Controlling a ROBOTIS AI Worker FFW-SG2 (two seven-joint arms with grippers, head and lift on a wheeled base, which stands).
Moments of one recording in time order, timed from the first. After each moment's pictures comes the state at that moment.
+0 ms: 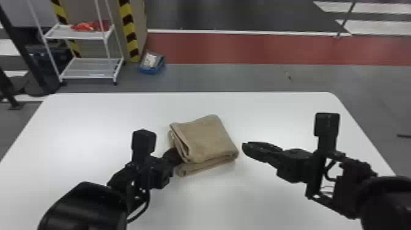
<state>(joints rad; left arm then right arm) 0.05 0.13 -0.23 -1.64 0.10 0.50 -0.27 0.16 -0.19 -0.06 -2.08 -0.37 0.92 0.44</state>
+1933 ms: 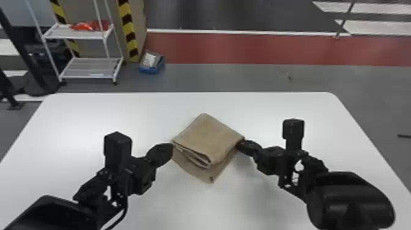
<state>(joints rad) 0.19 0.24 -0.17 -1.88 0.14 0.43 -0.29 -0.05 -0.11 0.04 -1.56 -0.16 0.55 0.46</state>
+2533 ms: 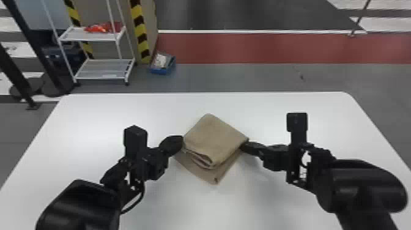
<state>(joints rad) 0.01 0.24 -0.22 -1.55 0.16 0.23 -0.30 -0.12 -0.09 0.04 -1.54 -0.16 0.74 0.52</state>
